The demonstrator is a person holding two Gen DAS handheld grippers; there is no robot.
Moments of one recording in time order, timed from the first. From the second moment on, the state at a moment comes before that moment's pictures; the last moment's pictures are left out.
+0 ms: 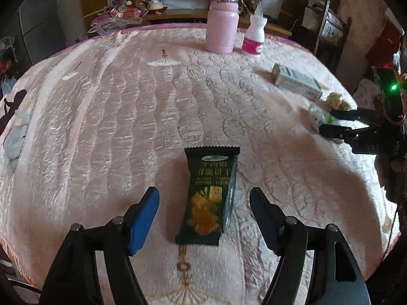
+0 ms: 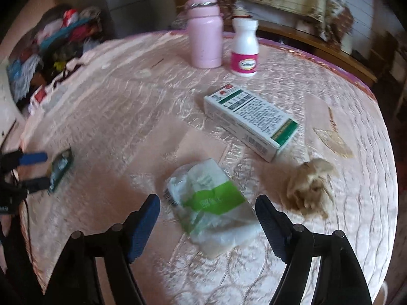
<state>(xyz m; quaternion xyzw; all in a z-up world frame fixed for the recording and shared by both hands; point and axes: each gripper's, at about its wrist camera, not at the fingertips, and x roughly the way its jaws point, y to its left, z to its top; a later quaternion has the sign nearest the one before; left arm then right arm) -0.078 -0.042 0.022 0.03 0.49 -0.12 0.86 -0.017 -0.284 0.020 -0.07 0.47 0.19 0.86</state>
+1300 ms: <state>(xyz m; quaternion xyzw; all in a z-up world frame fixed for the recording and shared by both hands) -0.139 -0.219 0.068 0.07 0.44 -0.27 0.85 -0.194 -0.372 0.068 0.07 0.40 0.01 0.91</state>
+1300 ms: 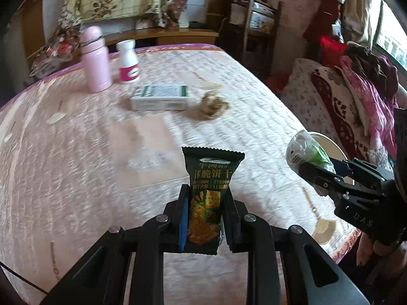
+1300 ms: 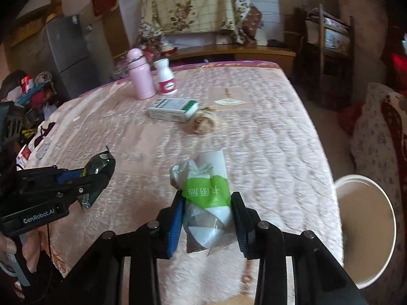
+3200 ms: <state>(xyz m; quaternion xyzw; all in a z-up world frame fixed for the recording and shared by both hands) -0.171 -0.434 0.068 0.11 0.44 -0.41 0.80 -0.295 -0.566 0.057 0.16 0.37 -0.20 0.89</state>
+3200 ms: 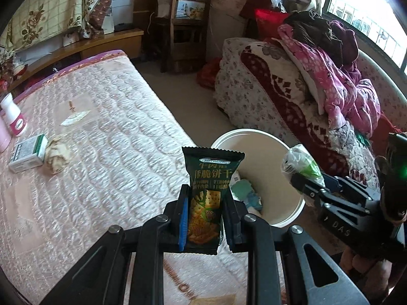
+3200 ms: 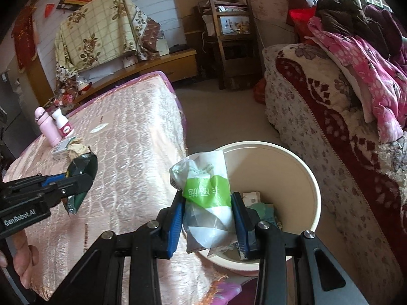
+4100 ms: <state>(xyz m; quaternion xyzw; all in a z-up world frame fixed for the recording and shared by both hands) -0.169 -0.521 0.043 0.12 0.46 -0.46 0.75 -0.313 -0.629 0.023 0.22 0.37 -0.27 0.86</state>
